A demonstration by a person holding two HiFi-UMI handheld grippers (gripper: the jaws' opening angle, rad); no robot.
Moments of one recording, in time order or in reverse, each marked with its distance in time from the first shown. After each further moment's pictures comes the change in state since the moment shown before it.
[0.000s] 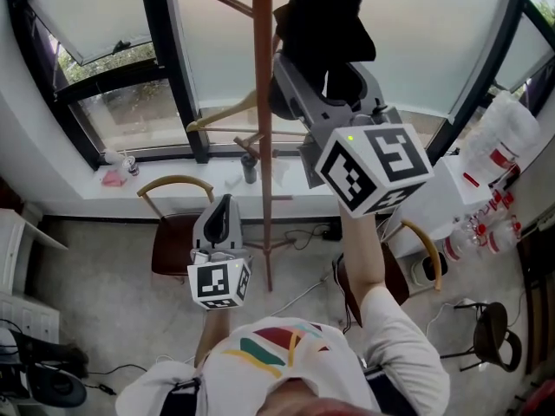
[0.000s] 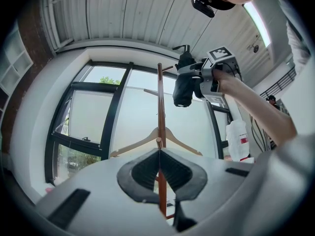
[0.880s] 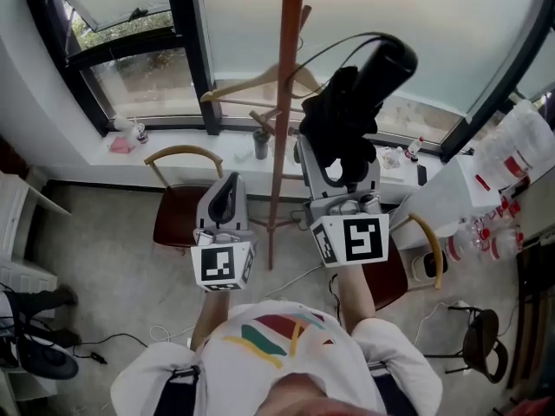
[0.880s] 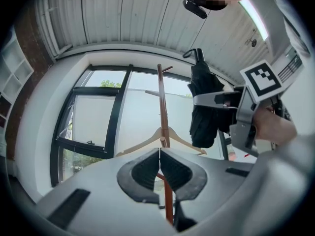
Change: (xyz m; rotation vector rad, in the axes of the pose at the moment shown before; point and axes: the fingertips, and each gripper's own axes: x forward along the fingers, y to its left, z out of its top) left arm -0.006 0.008 -0.001 0.045 -0.009 0.037; right arm -0.088 0.023 -0.116 -0.101 0.041 -0.118
